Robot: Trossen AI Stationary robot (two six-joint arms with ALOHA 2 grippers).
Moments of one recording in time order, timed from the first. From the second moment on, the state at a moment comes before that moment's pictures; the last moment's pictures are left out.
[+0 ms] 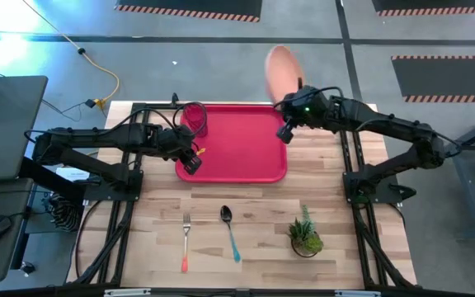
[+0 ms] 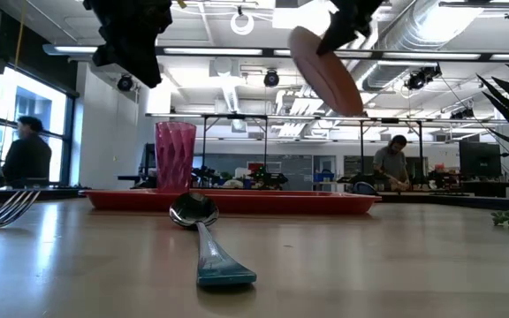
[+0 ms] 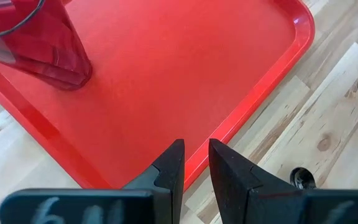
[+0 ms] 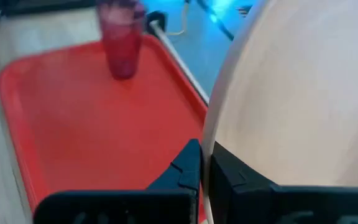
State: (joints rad) left arm 0.08 1.18 1.08 -0.92 -0.26 -0.64; right arm -0.29 1.34 1.39 -0.74 0.32 -0.06
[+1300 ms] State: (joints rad) left arm 0.08 1.08 1.08 -0.92 -0.28 -0.67; right arm -0.08 1.87 1.42 -0.76 0.18 -0.70
